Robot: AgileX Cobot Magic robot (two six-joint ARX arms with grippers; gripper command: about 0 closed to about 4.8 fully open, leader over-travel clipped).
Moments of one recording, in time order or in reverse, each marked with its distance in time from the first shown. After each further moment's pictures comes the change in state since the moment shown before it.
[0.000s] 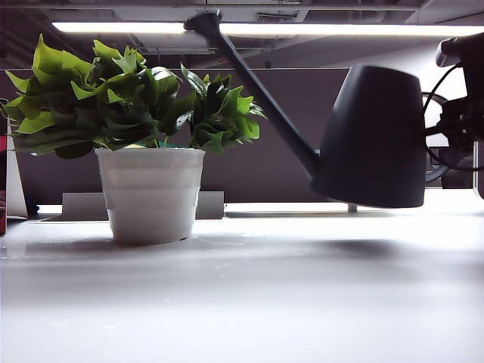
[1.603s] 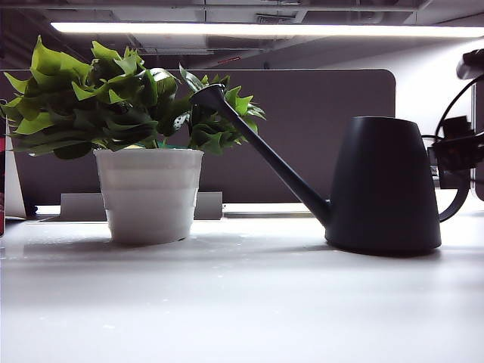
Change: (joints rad) left arm 0.000 0.001 -0.005 -0.051 -0.010 0.041; right arm -0.031 -0.061 -0.136 -0.025 -0.029 0.048
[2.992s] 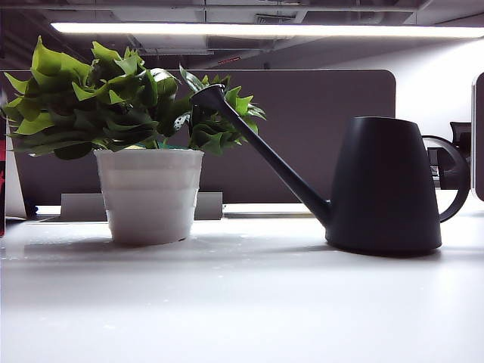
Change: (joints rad) left arm 0.000 -0.764 -0.639 0.003 -0.161 -0.338; right arm 0.014 -1.608 -0.307 -1.320 -0.072 0.238
